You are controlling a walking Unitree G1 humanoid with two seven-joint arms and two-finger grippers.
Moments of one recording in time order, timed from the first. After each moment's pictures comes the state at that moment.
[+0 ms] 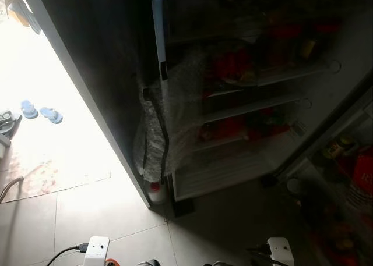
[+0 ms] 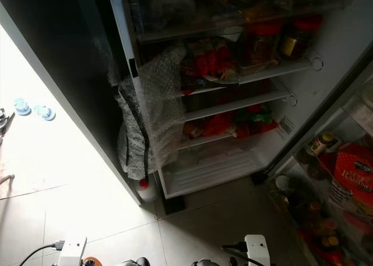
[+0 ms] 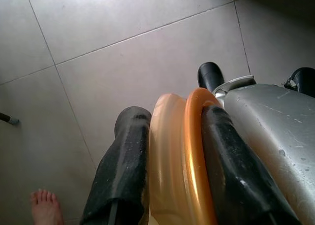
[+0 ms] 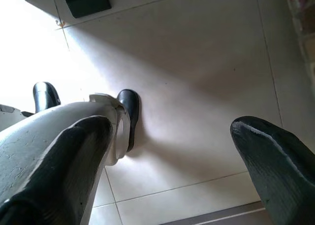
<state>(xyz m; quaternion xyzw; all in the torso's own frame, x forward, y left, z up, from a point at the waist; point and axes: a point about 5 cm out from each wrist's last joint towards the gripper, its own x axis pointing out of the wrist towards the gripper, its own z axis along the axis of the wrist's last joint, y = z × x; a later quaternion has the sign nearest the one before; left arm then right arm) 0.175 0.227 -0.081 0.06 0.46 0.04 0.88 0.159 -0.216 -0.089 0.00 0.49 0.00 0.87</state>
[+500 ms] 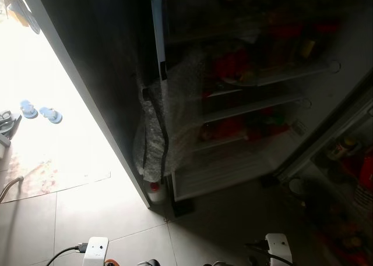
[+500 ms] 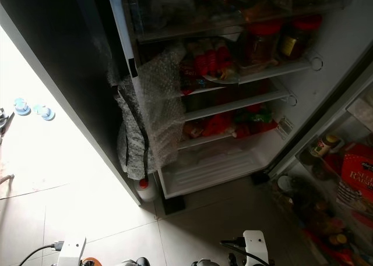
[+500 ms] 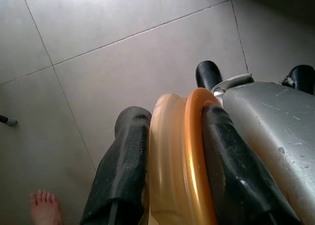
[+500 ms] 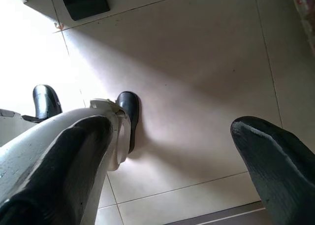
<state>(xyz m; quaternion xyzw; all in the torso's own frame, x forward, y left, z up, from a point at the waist) 0.173 0.229 -0.081 0.06 0.46 0.04 0.88 0.168 -0.212 -0.087 0.00 0.49 -0.01 0.87</state>
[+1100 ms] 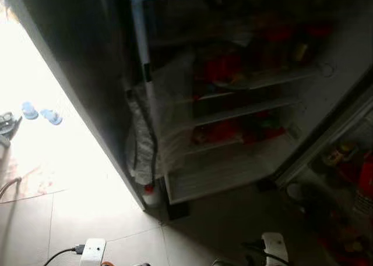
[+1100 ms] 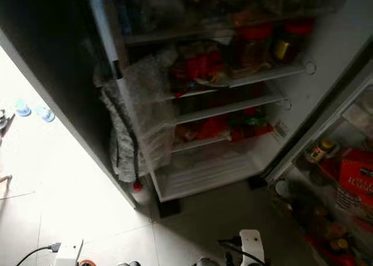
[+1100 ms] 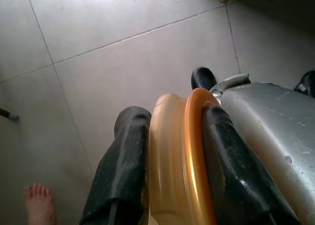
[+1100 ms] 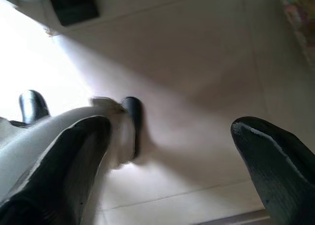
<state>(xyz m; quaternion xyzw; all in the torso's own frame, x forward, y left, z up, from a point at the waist) 0.174 0.227 -0.081 0.06 0.46 0.04 0.88 0.162 -0.216 -0.089 0.00 0.50 -0.02 0.87</state>
